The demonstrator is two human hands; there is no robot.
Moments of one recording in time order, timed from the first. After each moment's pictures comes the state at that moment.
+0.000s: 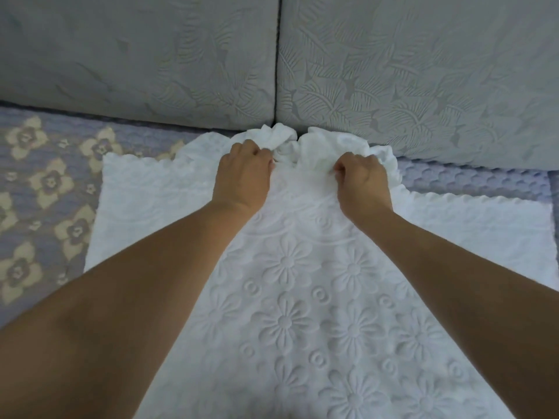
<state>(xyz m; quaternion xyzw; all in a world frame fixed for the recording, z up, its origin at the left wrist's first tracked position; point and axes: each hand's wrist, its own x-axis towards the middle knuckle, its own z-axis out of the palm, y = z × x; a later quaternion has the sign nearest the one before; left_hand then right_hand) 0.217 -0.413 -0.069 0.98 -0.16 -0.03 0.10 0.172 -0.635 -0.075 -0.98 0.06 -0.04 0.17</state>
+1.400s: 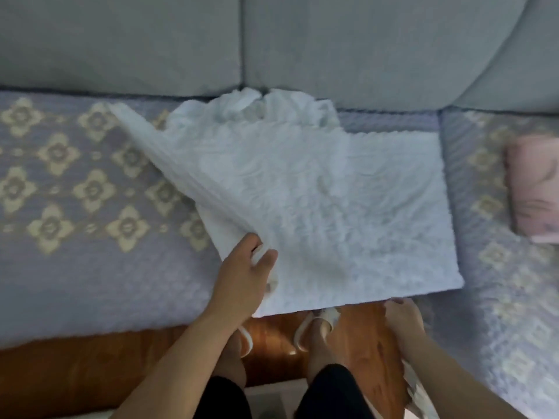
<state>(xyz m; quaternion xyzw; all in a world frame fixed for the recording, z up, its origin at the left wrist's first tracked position) -0.068 -0.345 0.116 0.79 0.04 -0.34 0.51 -0.254 -0.640 0.010 -0.66 0.66 0.22 0.28</state>
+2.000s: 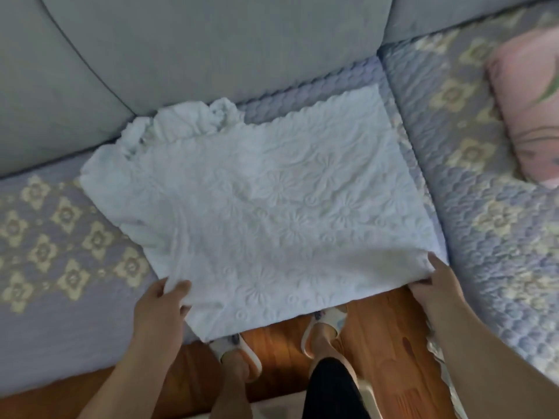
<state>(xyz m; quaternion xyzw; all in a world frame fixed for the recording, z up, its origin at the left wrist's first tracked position) -0.117 -0.479 0.063 0.75 0.38 -0.23 0.49 -0.320 -0.897 -0.094 -0.16 0.78 -0.07 0.60</state>
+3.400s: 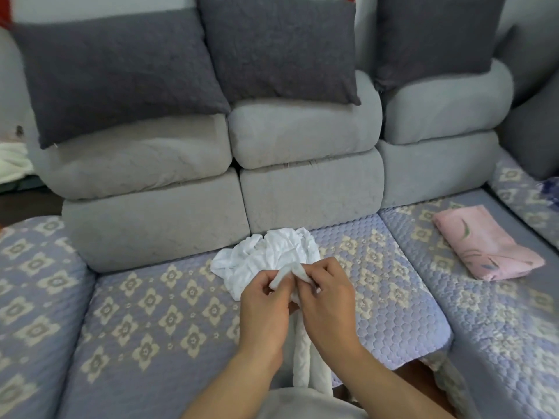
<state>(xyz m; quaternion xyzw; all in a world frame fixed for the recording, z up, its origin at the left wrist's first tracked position) -0.116 -0.338 0.421 0.65 0.07 -0.24 0.72 -0.155 -0.426 0.393 -0.80 0.22 -0.25 0.49</state>
